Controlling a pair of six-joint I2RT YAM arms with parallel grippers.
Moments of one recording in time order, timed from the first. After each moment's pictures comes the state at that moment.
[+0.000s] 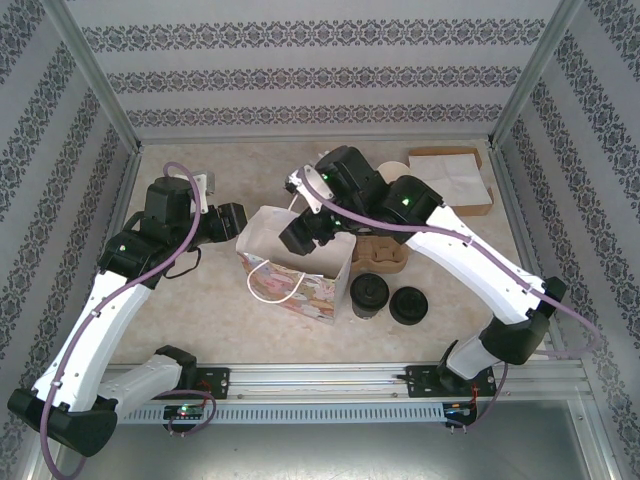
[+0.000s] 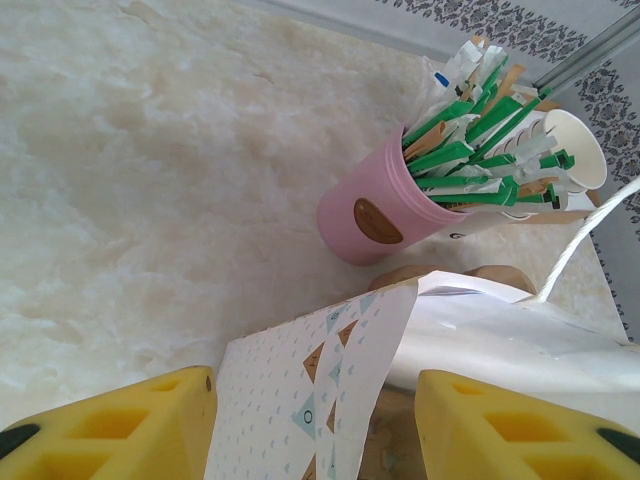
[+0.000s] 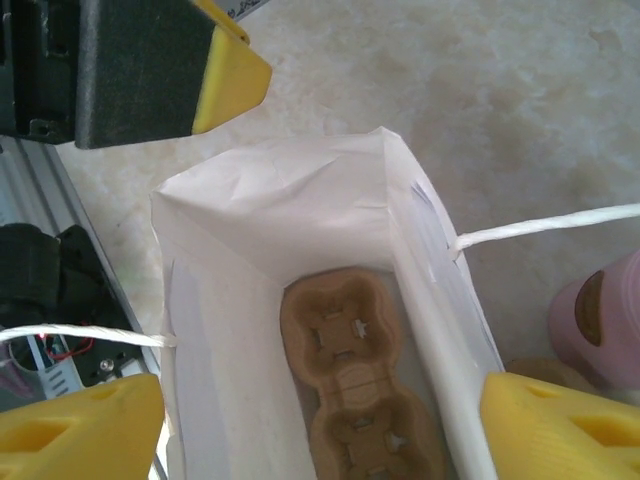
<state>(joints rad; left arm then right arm) -0.32 1.00 1.20 -0.84 0.13 -0.48 0.89 1.54 1.81 -1.04 -0.18 0.09</state>
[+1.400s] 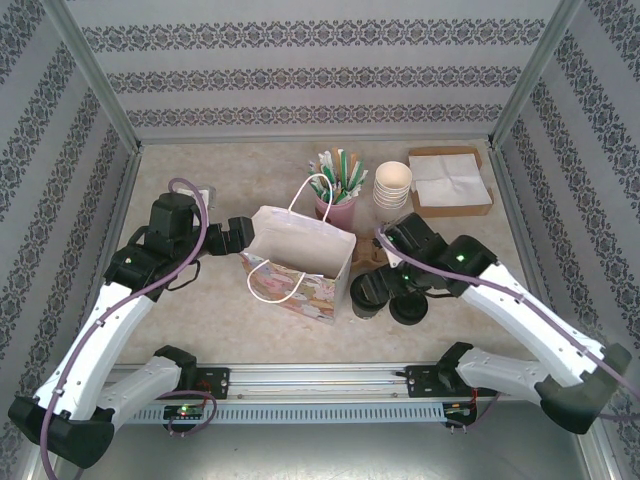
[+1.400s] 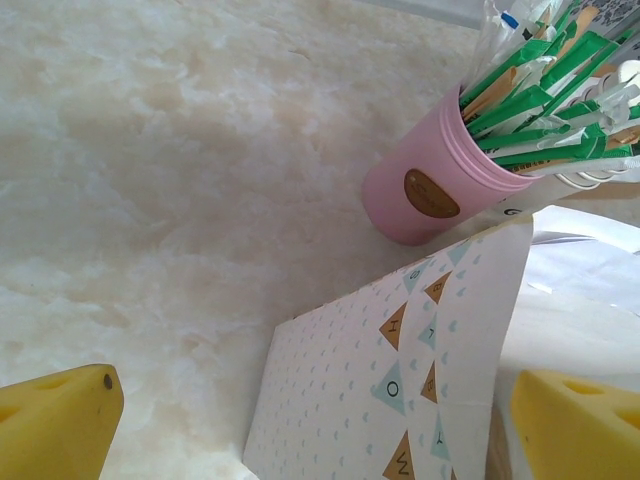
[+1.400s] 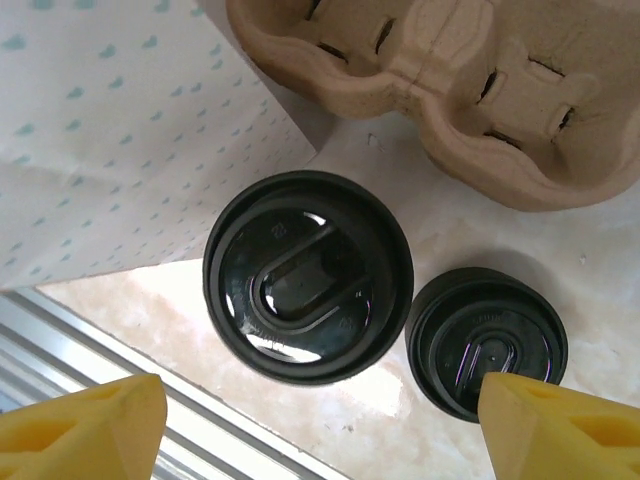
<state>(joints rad) -0.32 0.93 1.05 -0.79 0.09 -0.41 0.70 1.08 1.10 -1.17 -0.05 0.28</state>
